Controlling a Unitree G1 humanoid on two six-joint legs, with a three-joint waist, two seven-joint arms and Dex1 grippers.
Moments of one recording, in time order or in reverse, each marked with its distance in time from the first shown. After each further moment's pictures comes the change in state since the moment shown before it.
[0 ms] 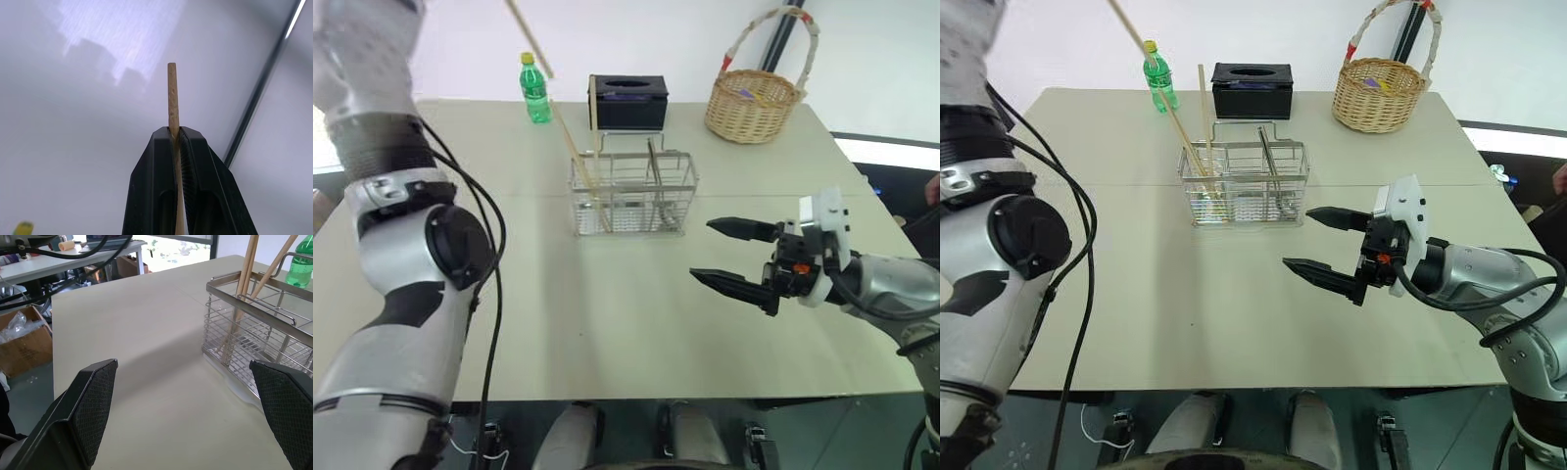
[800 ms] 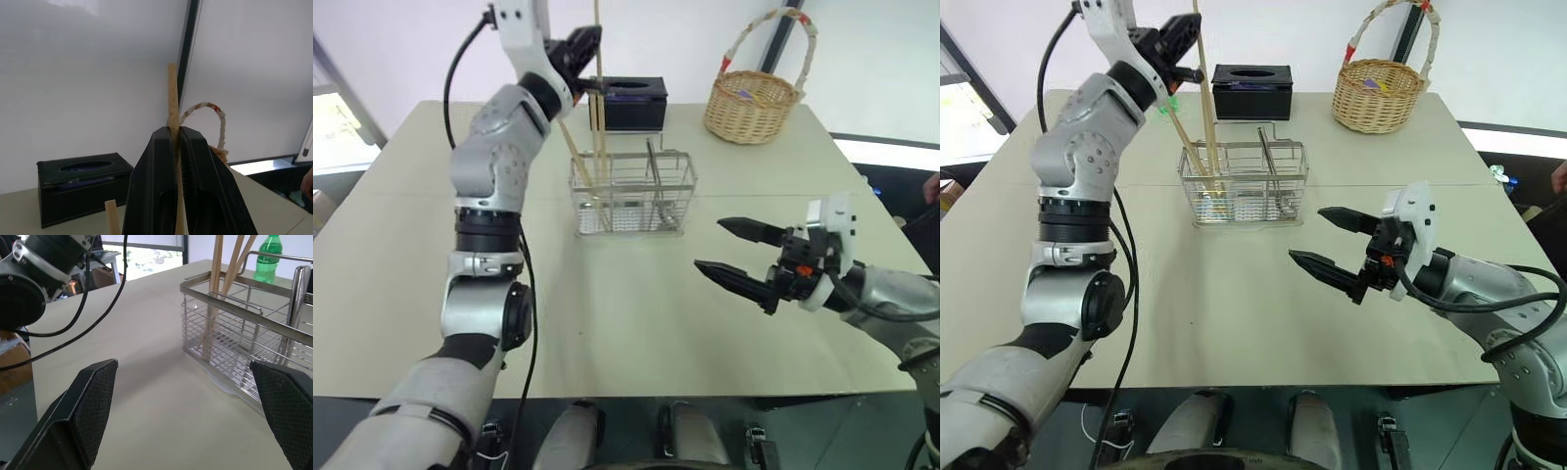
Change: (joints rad) left arm 0.378 -0.198 -0.320 -0.202 0.117 -0.055 -0.130; right arm 0.078 0.033 -0.050 -0.039 0.032 -0.001 -0.125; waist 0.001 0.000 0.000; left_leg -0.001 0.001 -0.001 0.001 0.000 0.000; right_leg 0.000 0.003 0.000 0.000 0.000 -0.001
